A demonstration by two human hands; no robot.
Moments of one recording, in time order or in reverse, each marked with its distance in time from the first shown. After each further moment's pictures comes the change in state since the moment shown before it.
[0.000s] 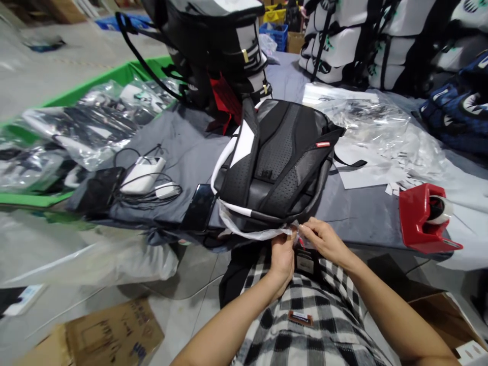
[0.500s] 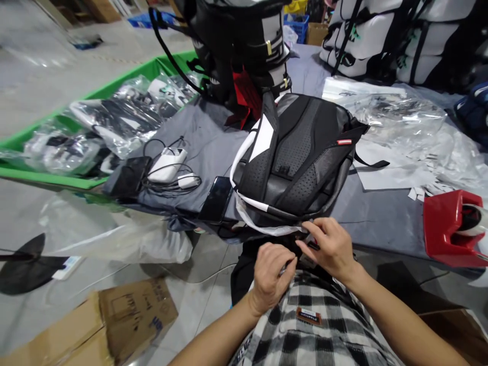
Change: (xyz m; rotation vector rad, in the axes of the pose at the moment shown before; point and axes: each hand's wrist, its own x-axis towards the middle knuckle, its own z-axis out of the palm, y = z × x) left_hand -0.035 0.073 -0.074 1.069 -0.299 0.736; right_hand -0.008 -0.024 0.018 -0.520 0.386 -0.428
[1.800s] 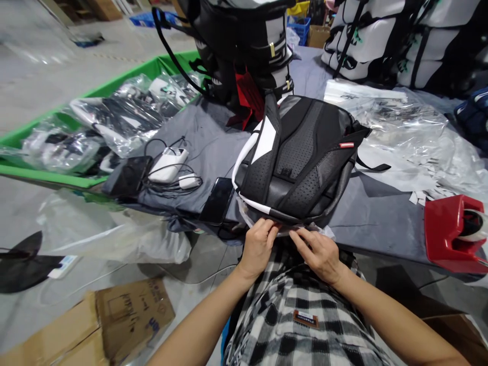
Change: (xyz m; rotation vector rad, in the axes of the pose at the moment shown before) left_hand 0.059 -0.023 -0.019 0.235 0.005 0.009; right_hand -0.010 -0.007 0.030 -0.178 0.050 -0.336
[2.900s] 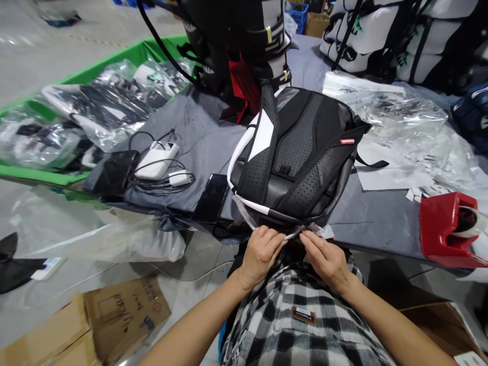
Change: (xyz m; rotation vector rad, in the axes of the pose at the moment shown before) left_hand -0.019 -0.006 0.004 0.221 -0.086 0.391; right_hand -0.031 0.002 -0.011 0.214 -0.019 0.103
